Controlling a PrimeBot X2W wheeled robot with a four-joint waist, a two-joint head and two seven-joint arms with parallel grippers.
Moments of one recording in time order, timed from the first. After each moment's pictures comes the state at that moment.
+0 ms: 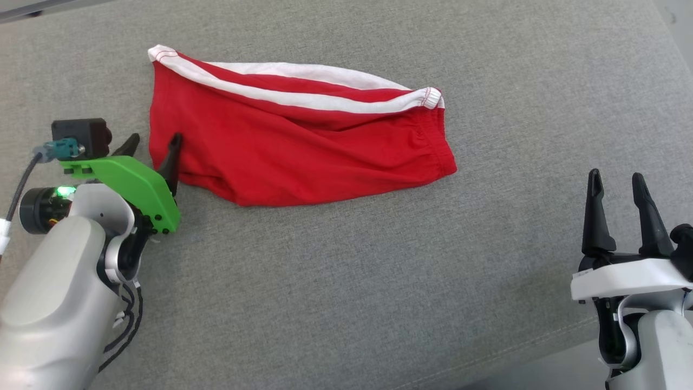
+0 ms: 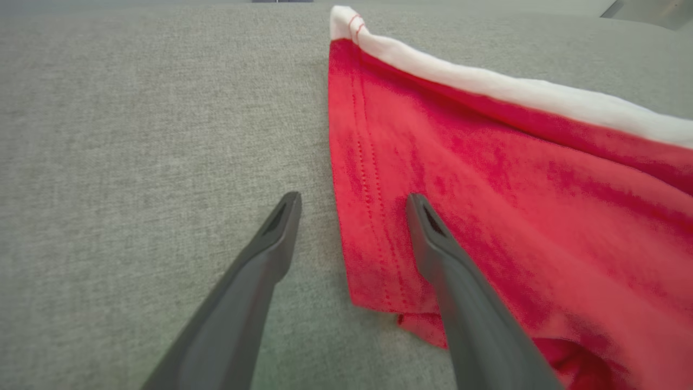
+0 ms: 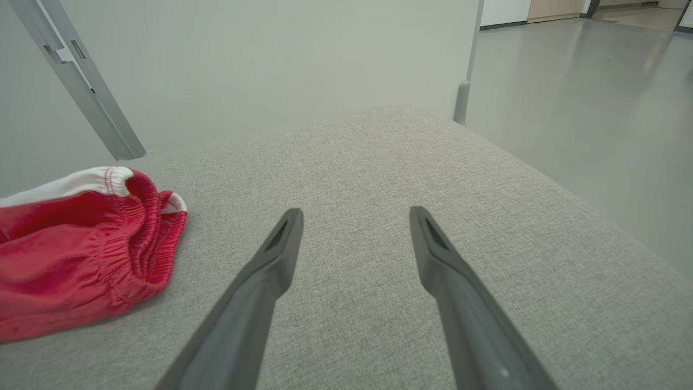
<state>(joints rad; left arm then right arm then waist) -0.66 0.42 -0.51 0.49 -0.77 0.06 0.15 -0.15 -0.05 -0.18 0.11 0.23 0.13 -0.23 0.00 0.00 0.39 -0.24</state>
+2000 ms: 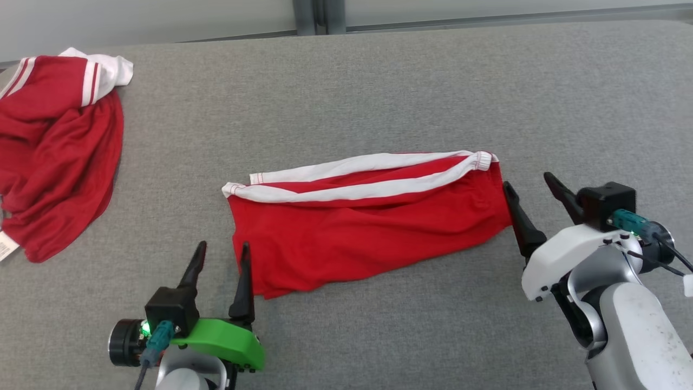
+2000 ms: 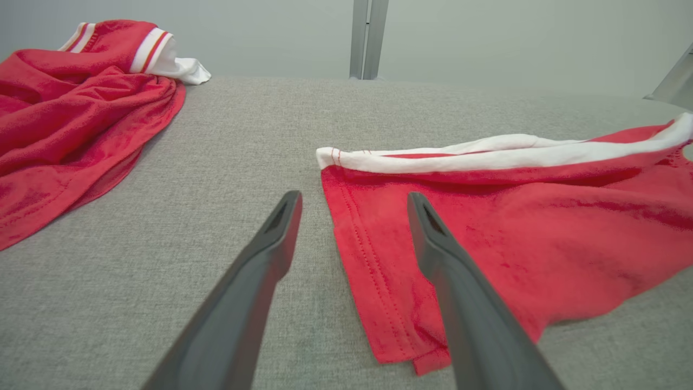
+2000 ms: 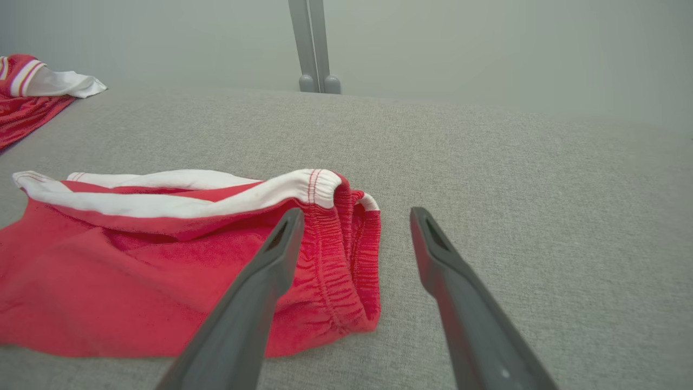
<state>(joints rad) -0.18 0.29 -0.52 0.22 -0.54 0.24 -0.26 -0.22 -0.14 0.05 0.07 0.17 0.13 0.15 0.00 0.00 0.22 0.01</state>
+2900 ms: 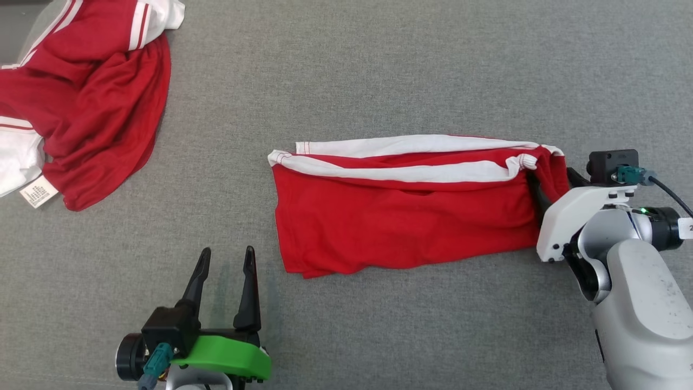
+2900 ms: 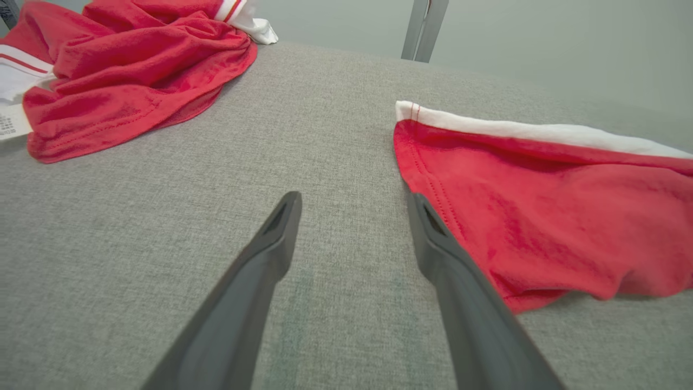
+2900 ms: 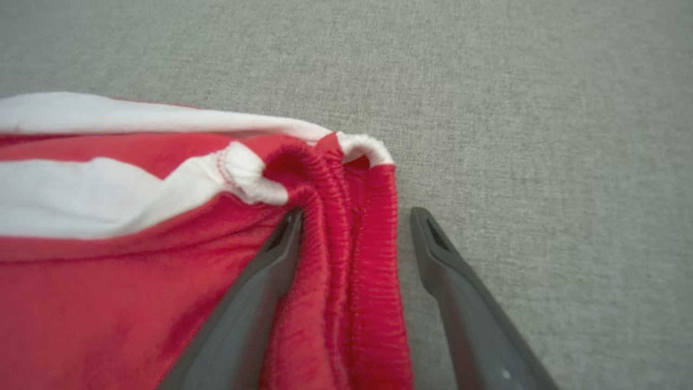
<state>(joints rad) -0.04 0.05 -0.23 0.17 -0.29 0.04 -0.26 -0.44 -0.14 -0.04 0.45 0.11 0.13 0.26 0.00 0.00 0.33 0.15</state>
